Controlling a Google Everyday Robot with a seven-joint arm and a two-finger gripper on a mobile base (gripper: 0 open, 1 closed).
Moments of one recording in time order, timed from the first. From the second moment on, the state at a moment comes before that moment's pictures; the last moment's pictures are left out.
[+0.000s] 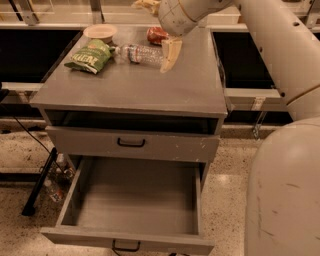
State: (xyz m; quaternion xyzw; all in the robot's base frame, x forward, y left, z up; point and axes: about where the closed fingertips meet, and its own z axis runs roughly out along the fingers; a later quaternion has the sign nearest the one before) arm 0.717 0.014 0.969 -0.83 0.37 -0.01 0.42
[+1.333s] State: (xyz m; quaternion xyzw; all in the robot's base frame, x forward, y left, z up) arm 0.779 0.007 0.952 -0.85 0.43 -0.12 0.28
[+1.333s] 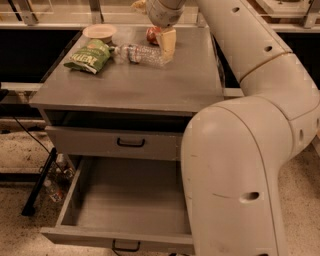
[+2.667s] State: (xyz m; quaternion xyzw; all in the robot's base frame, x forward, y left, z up) arm 0.812 0.006 0.927 -0.84 0.47 -0.18 0.19
